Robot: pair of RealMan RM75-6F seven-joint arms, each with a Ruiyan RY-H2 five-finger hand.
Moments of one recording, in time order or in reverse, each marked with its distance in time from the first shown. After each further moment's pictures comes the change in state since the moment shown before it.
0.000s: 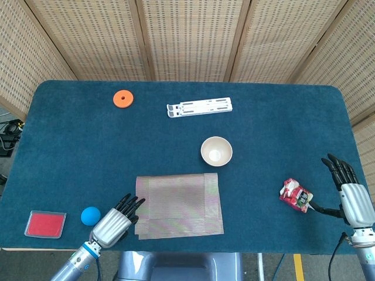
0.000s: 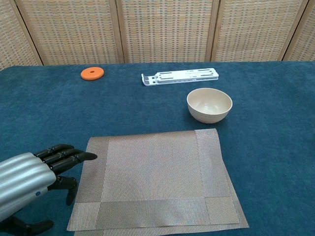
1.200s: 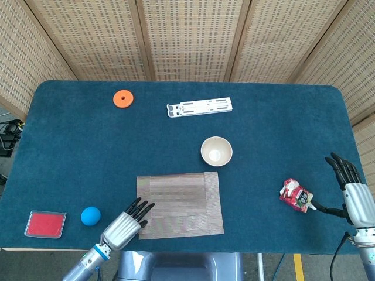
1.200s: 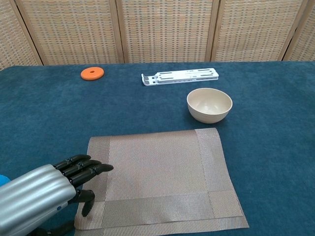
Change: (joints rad) left arm -0.015 -0.111 0.021 0.111 0.022 0.018 0.010; right arm -0.005 0.007 0.005 0.006 0.000 0.011 0.044
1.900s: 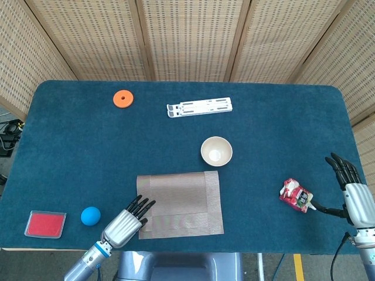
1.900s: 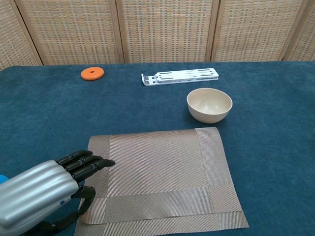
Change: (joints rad) left arm -0.014 -0.017 -0.008 0.027 -0.001 0.012 -0.023; right arm -0.001 0.004 -0.001 -0.002 -0.005 0.003 0.012
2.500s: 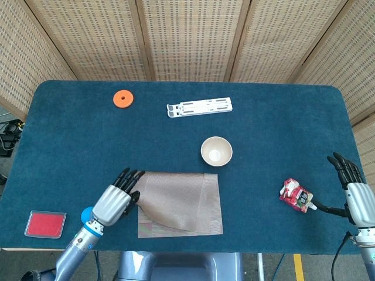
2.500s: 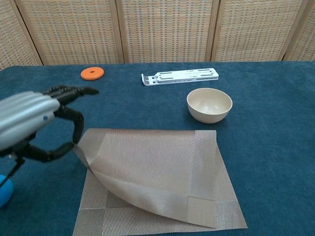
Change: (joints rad) left arm -0.060 0.171 -0.192 -0.252 -0.127 0.028 -0.056; right arm 0.003 -0.002 0.006 0.008 0.020 -0.014 -0.001
